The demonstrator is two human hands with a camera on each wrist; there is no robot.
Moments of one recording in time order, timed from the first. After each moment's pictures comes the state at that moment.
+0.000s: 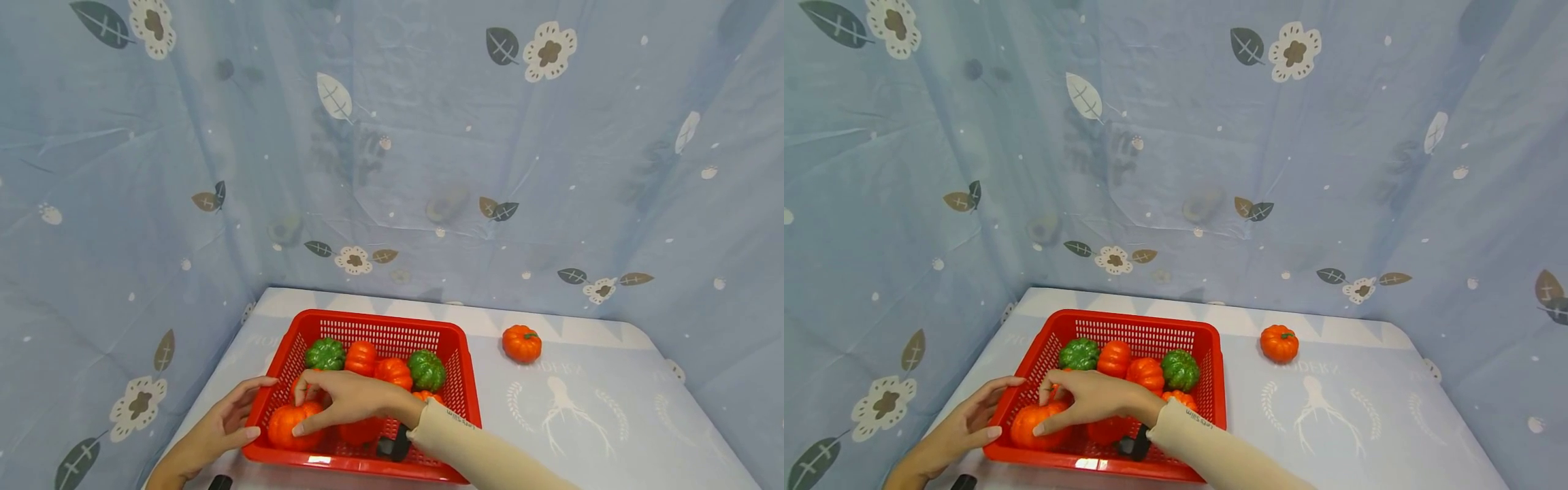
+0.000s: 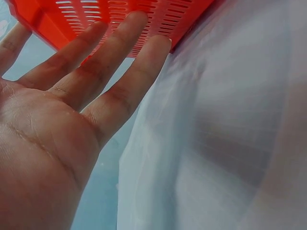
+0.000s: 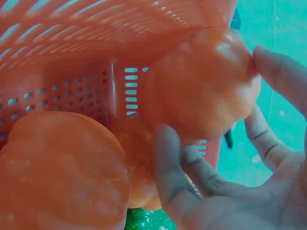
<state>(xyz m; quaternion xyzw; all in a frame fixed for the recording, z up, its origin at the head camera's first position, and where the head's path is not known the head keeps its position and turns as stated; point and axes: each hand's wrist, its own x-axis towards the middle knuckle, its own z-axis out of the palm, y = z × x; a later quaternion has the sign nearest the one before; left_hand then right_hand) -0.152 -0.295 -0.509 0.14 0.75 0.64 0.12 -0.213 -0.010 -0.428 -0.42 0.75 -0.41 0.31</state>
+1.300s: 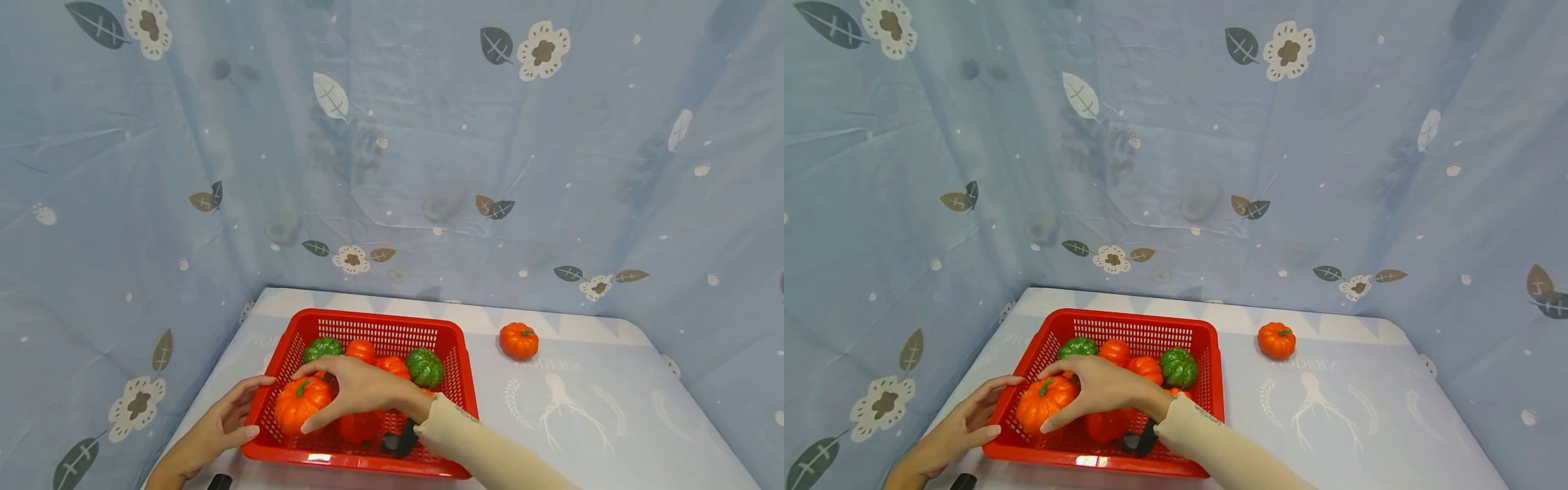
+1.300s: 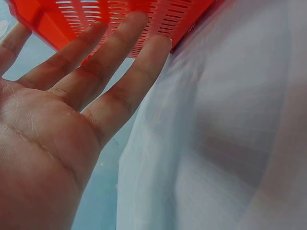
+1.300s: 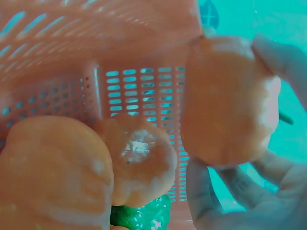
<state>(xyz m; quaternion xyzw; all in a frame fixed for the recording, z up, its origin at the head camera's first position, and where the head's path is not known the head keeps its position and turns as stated) -0.153 -0.293 -0.510 0.13 0.76 0.63 0.11 -0.214 0.005 -0.418 -0.40 0.77 -0.43 0.26</state>
